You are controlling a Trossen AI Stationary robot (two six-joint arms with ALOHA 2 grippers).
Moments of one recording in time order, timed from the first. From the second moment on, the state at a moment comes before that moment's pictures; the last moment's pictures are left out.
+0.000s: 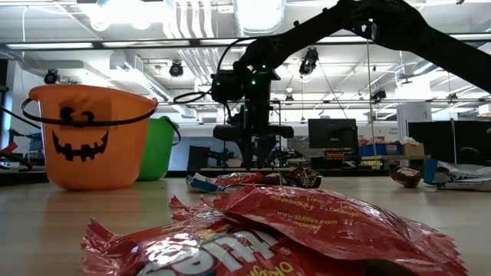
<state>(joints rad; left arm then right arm) -0.02 0.93 1.82 -1.56 -0.70 -0.69 -0.38 2.40 2.10 -1.08 0.17 0.59</state>
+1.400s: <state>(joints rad) -0.02 0.95 1.82 -1.55 -0.70 -0.69 -0.43 2.45 2.08 -1.06 0.05 0.58</state>
